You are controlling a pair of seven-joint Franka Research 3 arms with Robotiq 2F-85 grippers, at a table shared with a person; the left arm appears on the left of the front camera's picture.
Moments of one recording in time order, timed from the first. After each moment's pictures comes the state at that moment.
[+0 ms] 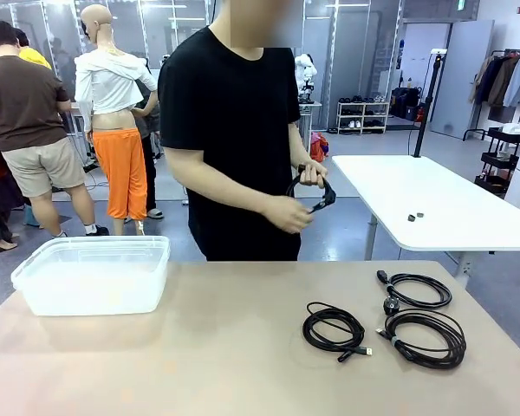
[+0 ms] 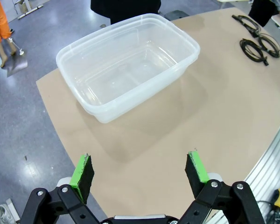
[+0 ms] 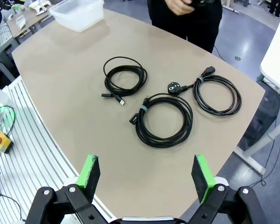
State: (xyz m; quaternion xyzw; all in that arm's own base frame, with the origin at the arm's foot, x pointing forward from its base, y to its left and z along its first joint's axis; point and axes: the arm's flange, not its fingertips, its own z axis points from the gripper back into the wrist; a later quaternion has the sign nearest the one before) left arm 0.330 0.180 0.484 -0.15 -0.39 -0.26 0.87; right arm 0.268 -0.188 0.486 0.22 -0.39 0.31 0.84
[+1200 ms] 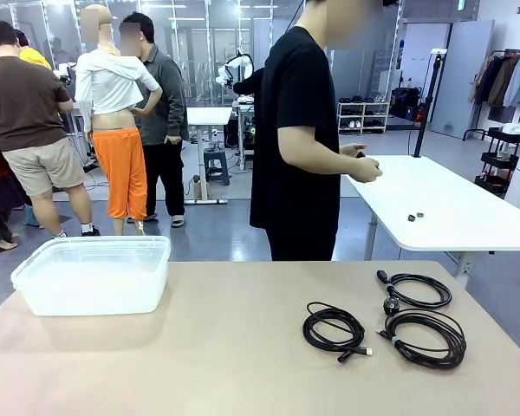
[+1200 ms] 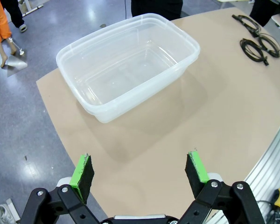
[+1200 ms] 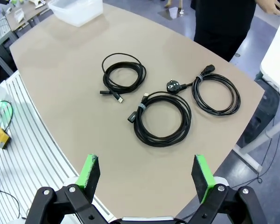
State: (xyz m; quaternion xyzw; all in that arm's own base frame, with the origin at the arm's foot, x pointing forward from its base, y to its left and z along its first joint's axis) left arm 0.330 0.180 0.484 -0.15 -0.39 -0.26 0.87; right arm 0.279 -0.180 0.497 0.20 -0.38 0.32 0.84
